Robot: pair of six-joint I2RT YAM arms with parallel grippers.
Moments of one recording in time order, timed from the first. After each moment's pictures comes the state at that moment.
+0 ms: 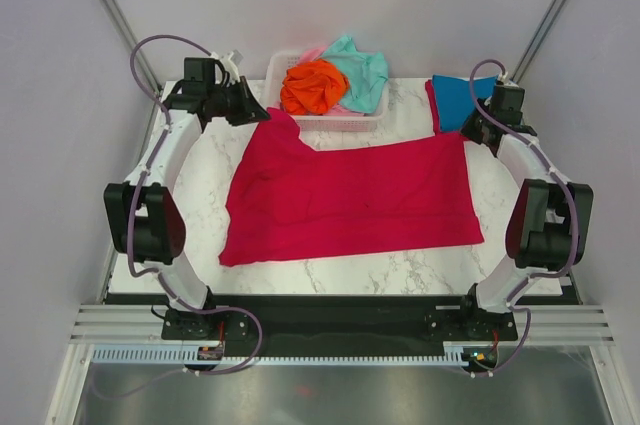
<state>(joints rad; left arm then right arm) -0.08 1.75 1.58 -0.54 0.55 -0.32 -0.14 1.71 1.24 -0.20 -0.10 0.40</state>
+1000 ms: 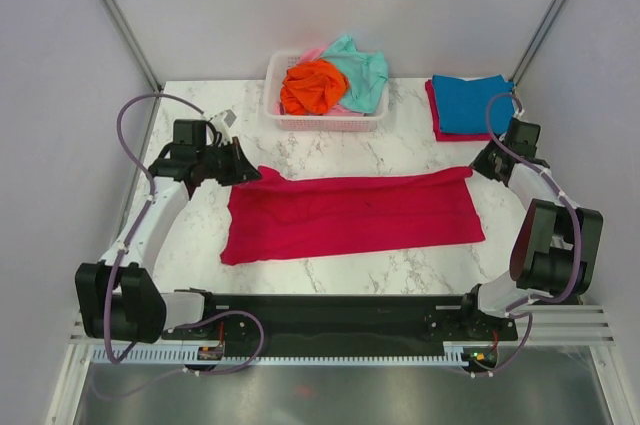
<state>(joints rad) -0.08 1.27 1.02 -0.55 0.51 -0.27 -0.26 1.55 0.96 -0.20 -0.15 0.40</state>
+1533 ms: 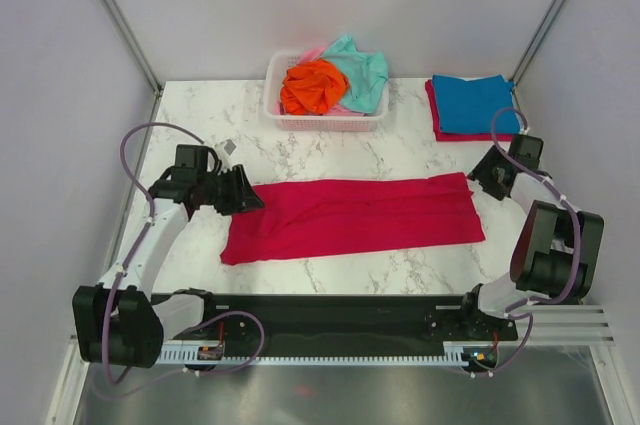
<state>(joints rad) -0.08 1.16 0.84 -0.64 0.50 -0.29 -0.30 1.53 0.86 -0.21 -0.13 0.44</state>
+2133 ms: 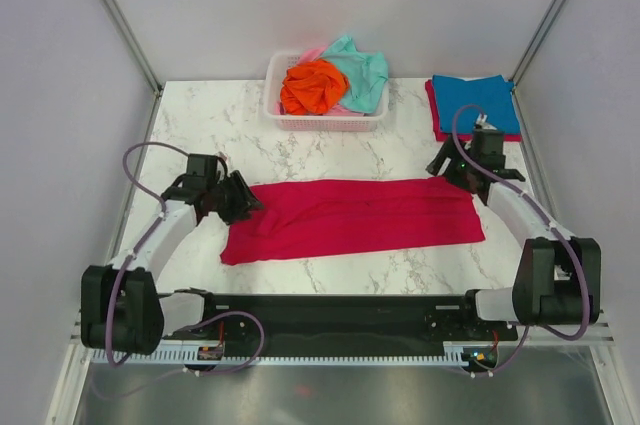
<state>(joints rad) -0.11 1.16 0.74 -0.53 0.33 -0.59 -0.07 1.35 0.84 -0.25 -0.11 0.47</state>
